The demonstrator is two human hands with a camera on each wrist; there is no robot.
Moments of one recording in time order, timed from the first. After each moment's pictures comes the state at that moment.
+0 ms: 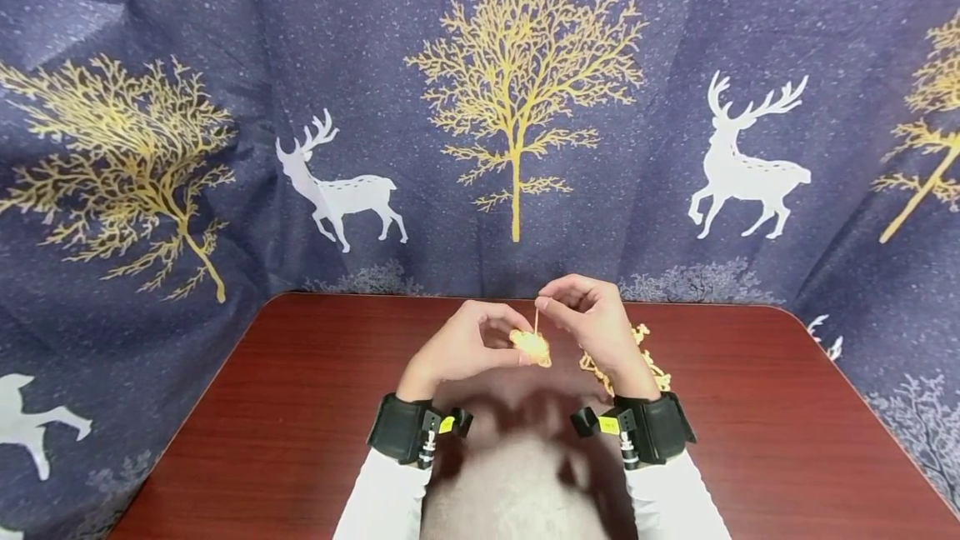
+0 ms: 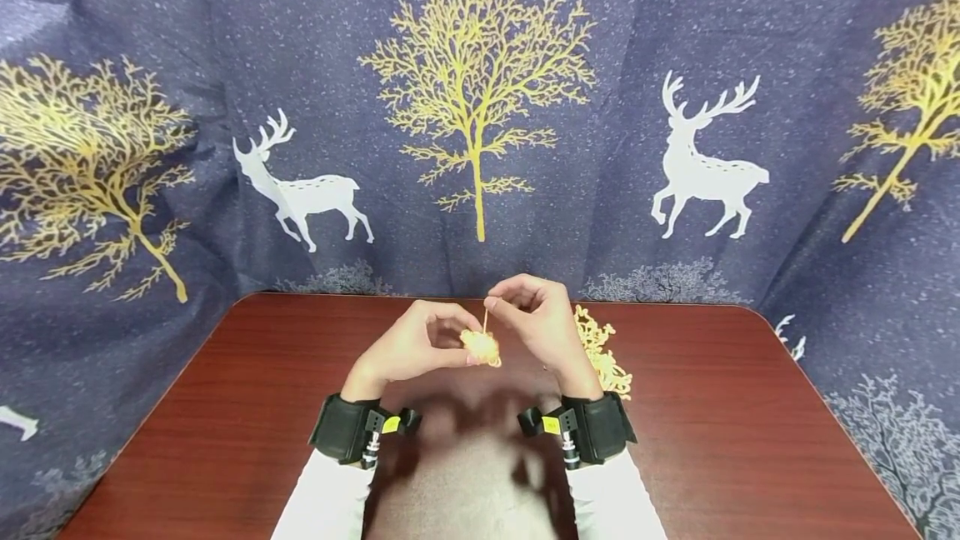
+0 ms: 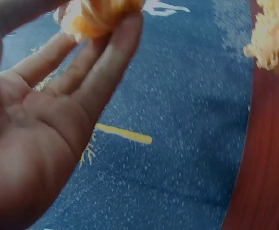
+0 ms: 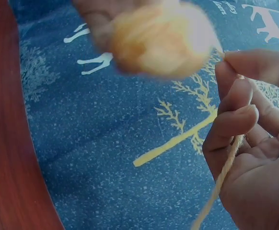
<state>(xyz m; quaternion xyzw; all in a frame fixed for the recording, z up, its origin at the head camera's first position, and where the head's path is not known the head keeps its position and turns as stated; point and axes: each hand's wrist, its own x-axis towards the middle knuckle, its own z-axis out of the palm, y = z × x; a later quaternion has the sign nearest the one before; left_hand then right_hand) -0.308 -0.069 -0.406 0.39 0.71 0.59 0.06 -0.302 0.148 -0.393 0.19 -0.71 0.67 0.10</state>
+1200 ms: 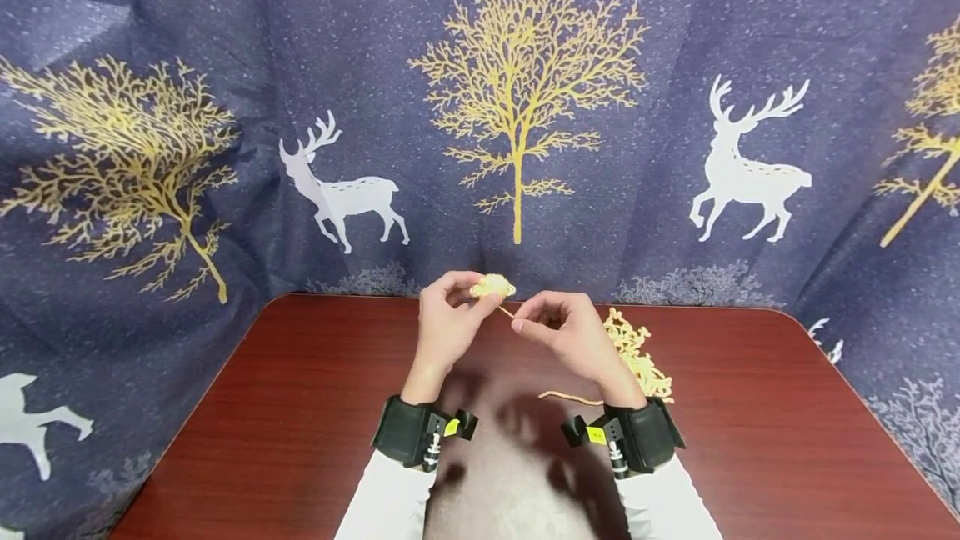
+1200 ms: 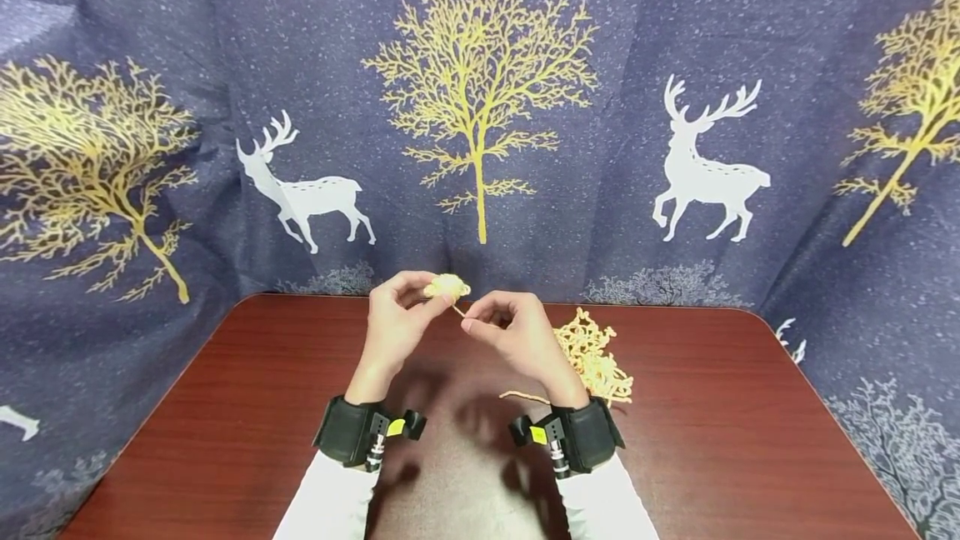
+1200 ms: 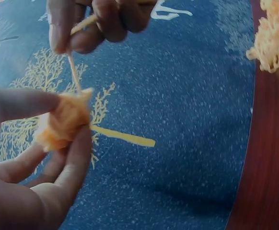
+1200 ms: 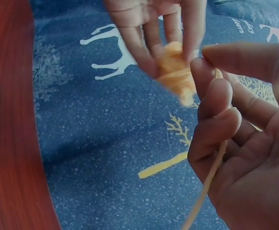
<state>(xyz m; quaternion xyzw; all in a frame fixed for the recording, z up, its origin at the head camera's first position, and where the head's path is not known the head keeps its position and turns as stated) -0.311 -0.065 -0.401 0.13 0.68 0.70 -0.18 -0.298 0.130 -0.396 0.24 -0.78 0.57 0.07</state>
